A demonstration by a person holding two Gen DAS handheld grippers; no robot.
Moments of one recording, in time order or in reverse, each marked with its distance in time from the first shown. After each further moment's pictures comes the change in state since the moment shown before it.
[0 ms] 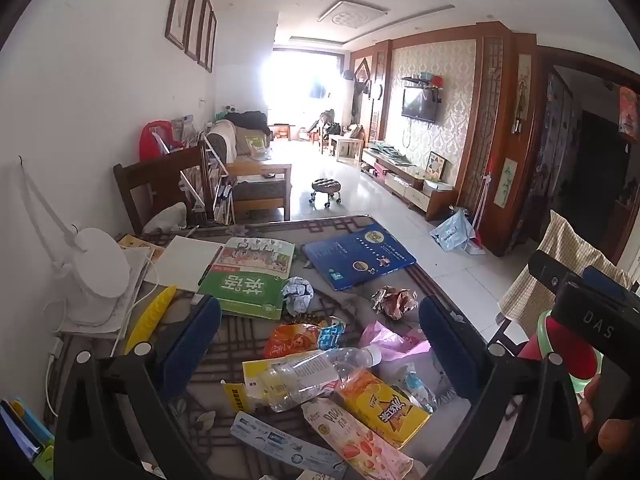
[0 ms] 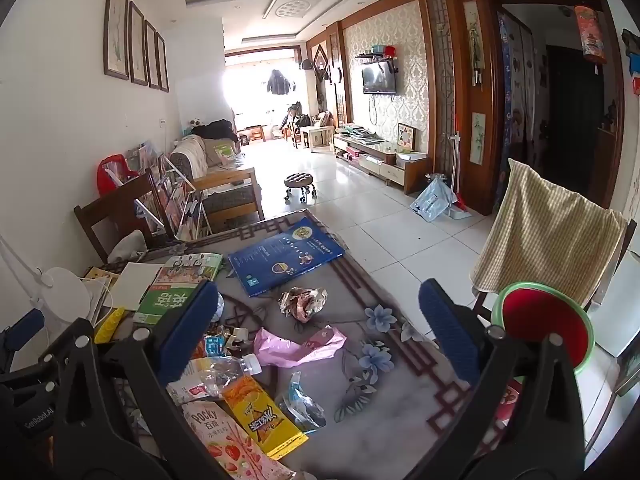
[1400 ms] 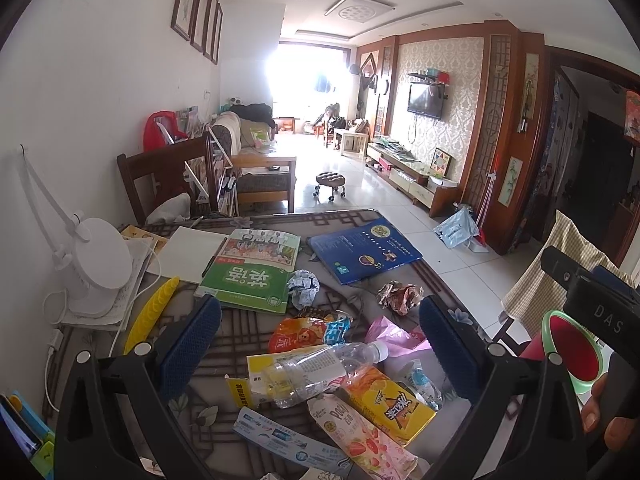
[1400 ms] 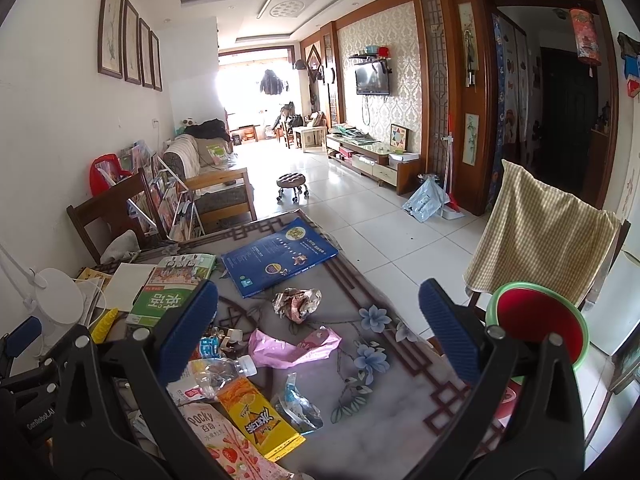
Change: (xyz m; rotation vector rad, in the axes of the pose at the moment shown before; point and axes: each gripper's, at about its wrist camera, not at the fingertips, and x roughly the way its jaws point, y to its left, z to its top) left arm 0.012 0.012 -0.008 -0.019 0.024 0.010; right arm 0.001 -0.004 0.000 0.012 0.004 -0.018
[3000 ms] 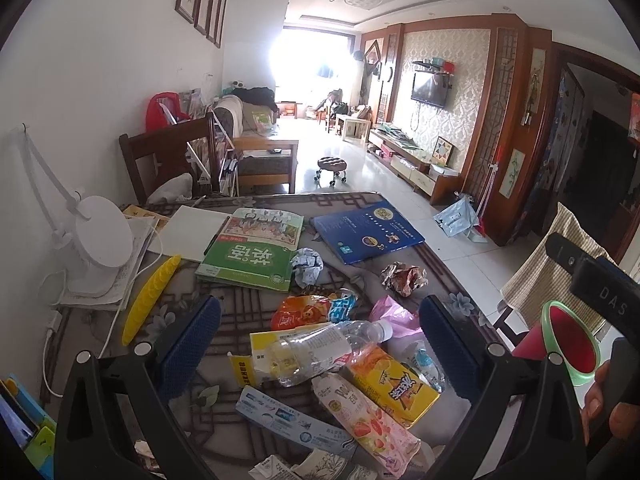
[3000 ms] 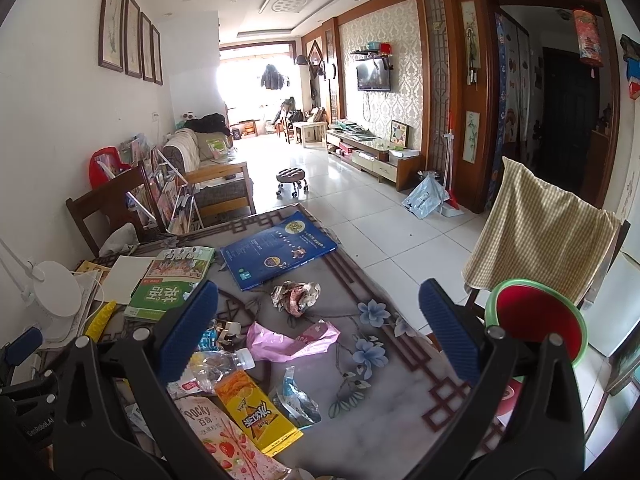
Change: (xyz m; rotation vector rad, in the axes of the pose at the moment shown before) left arm 0.001 0.013 -0.015 -0.028 0.069 0.007; right arm -0.003 0.000 -0.005 -0.029 0.015 -0.005
